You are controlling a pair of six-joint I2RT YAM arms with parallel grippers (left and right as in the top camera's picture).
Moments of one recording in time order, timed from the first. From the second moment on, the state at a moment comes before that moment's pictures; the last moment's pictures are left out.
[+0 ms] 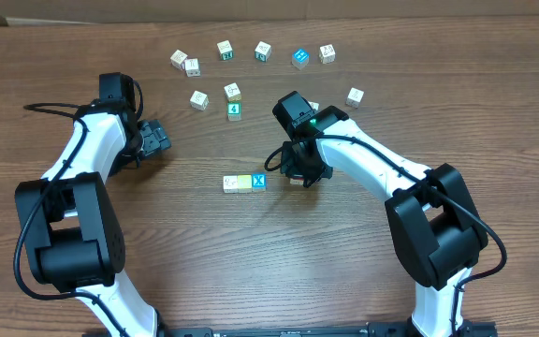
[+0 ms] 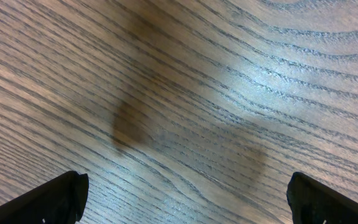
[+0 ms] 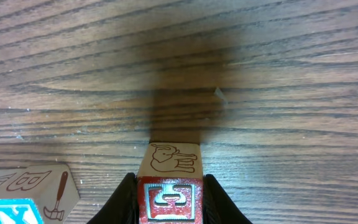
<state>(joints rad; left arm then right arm) 0.12 1.95 1.33 -0.73 -0.14 -0.41 0.57 2.03 1.47 -0.88 -0.03 0.67</state>
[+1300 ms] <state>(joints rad) 0.12 1.95 1.33 -0.73 -0.14 -0.41 0.60 2.03 1.47 -0.82 -0.07 0.67</state>
